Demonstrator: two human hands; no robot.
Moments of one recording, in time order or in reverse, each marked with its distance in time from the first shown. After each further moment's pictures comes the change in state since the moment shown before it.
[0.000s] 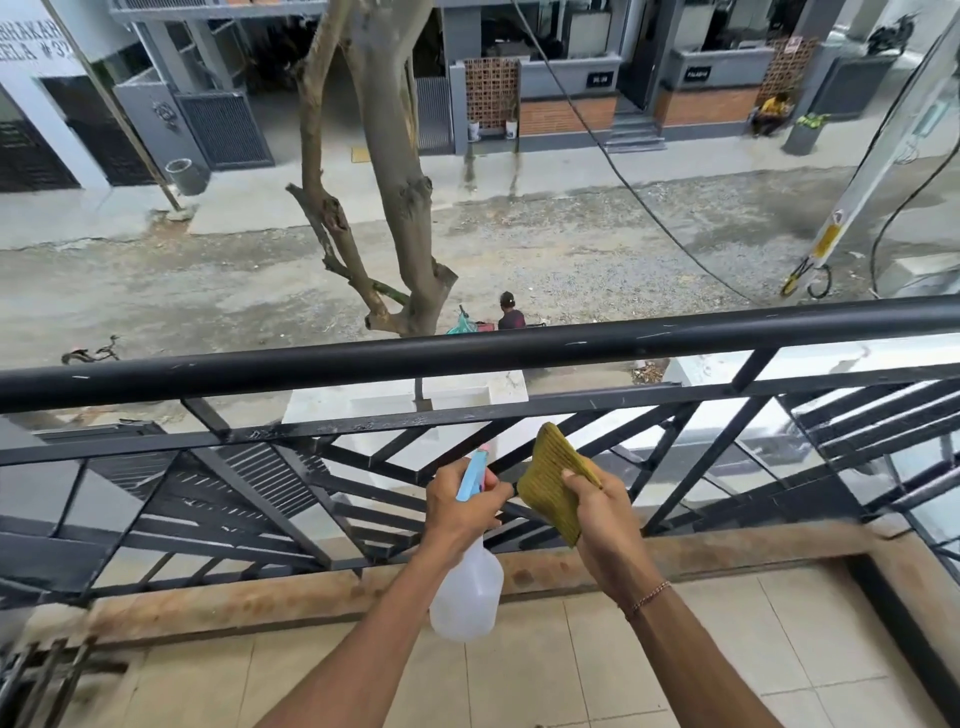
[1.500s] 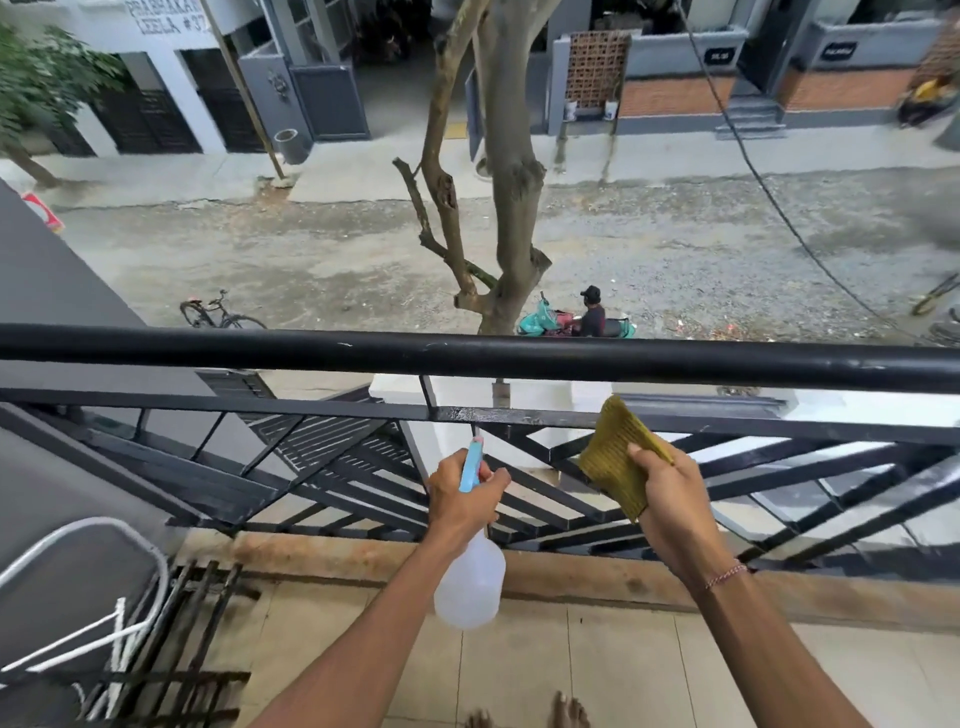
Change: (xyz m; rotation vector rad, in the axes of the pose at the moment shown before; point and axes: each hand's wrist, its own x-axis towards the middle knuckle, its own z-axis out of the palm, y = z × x) left_hand 0.047 -0.081 -0.237 0.014 0.199 -0.093; right_hand -0.007 0.003 0.203 0.033 -0.043 0.029
